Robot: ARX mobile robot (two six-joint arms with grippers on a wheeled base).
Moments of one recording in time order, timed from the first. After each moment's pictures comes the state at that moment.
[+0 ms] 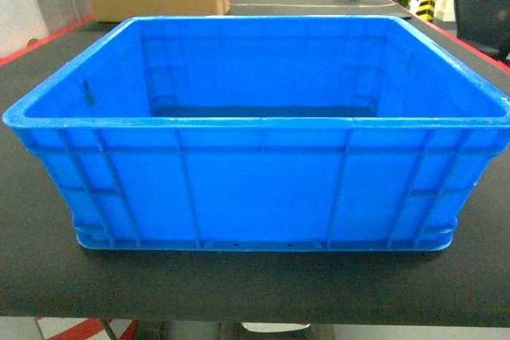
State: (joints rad) left arm 0.00 0.01 0.02 -0.01 0.00 0.00; right arm 0.00 0.00 0.01 -0.01 0.00 0.00
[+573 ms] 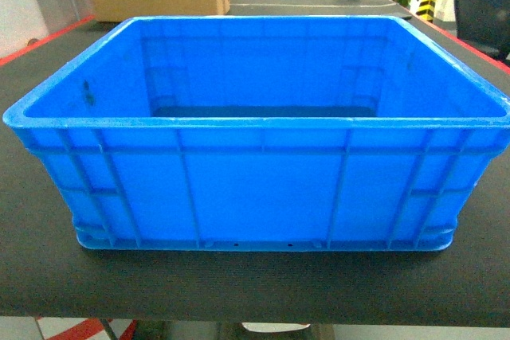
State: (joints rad) left arm 0.00 0.01 0.02 -0.01 0.00 0.00; right arm 0.00 0.00 0.01 -0.01 0.00 0.00
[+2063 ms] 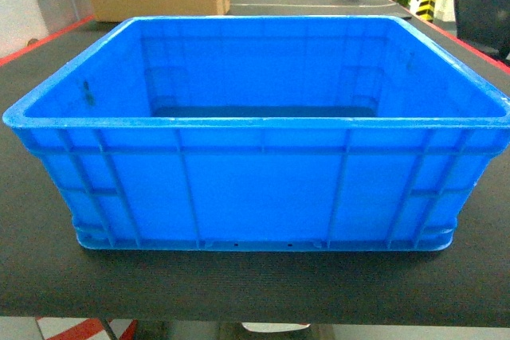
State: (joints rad) left arm 0.00 0.01 0.02 -0.01 0.00 0.00; right arm 0.03 0.02 0.01 -0.02 0.09 0.00
